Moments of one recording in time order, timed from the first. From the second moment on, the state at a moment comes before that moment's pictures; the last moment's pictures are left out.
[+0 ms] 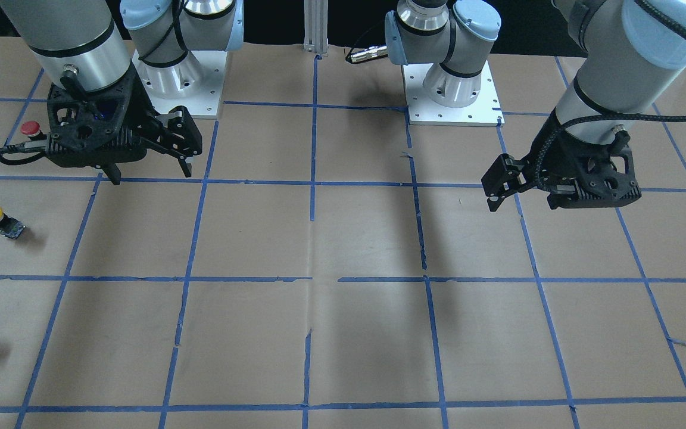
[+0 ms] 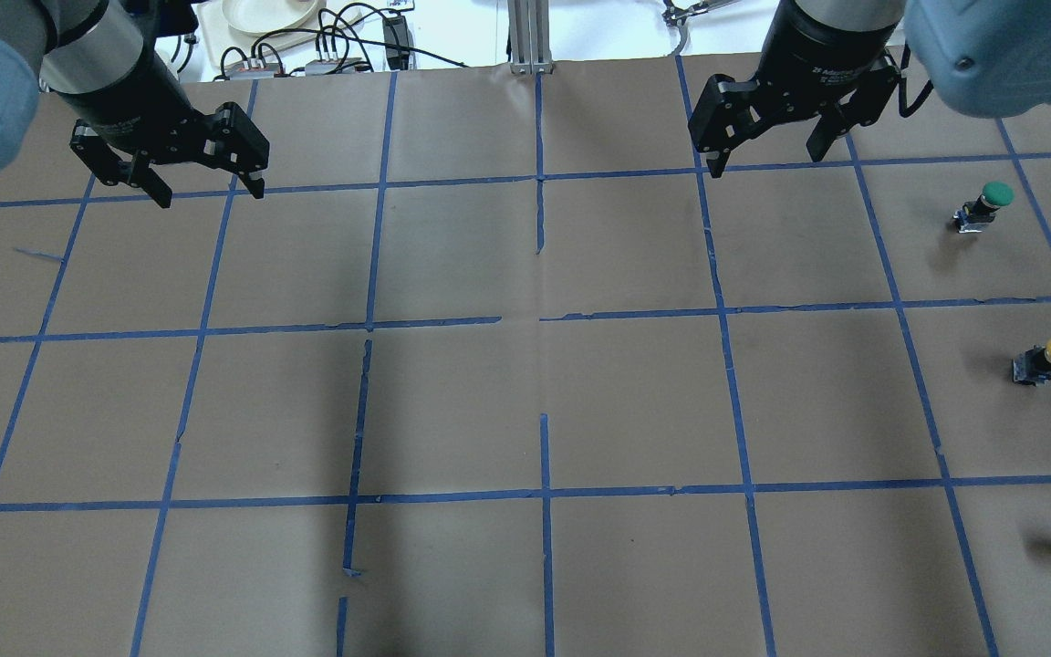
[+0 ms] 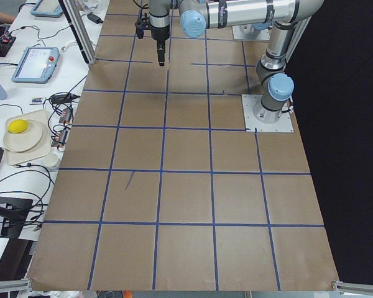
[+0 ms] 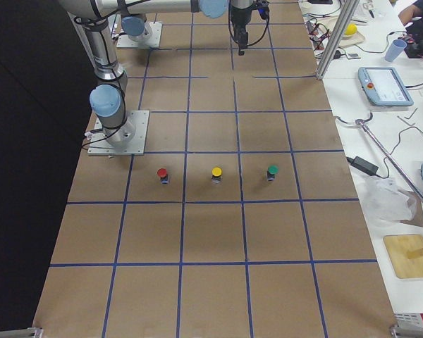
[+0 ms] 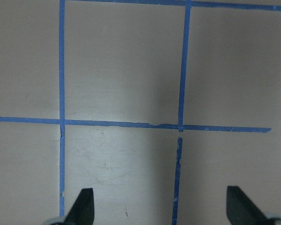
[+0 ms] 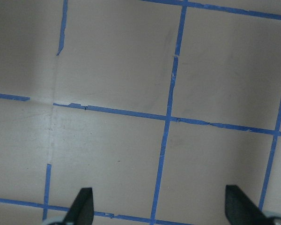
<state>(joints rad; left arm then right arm) -1.45 -1.68 -1.54 -1.47 1.56 0.06 1.63 -1.48 1.46 -1.61 -1.55 -0.08</state>
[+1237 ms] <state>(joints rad) -1.45 -1.68 -1.53 -1.48 1.56 0.04 1.63 -1.49 1.48 -1.60 -1.55 -0.03</state>
